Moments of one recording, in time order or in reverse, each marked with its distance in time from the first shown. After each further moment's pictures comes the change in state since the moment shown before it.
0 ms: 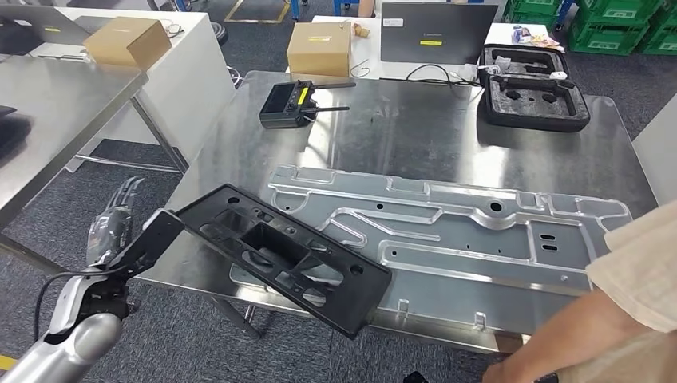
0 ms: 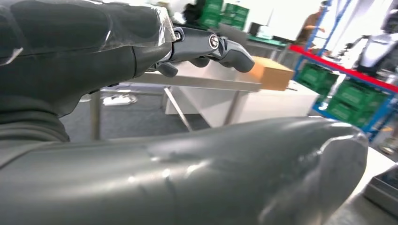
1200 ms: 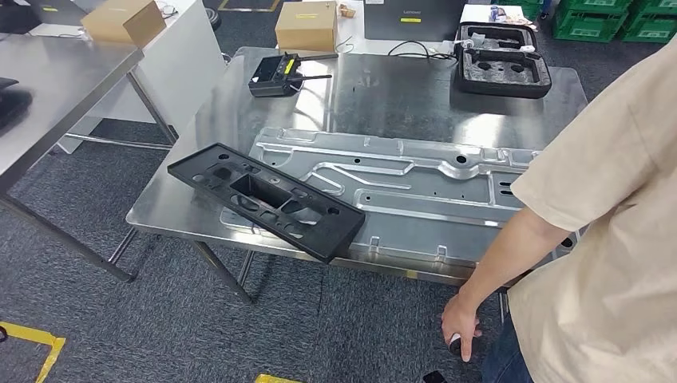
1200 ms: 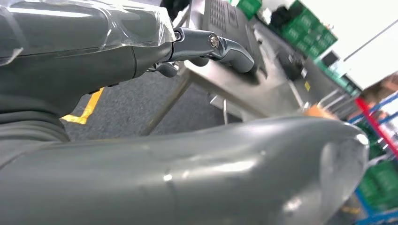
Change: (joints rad) left arm 0.322 0.090 0.574 -0.170 0.463 0.113 -0.152; right arm 0.012 -0.062 0.000 0.000 -0.134 0.000 -0.011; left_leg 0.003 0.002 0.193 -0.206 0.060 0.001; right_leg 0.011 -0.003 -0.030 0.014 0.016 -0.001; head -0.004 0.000
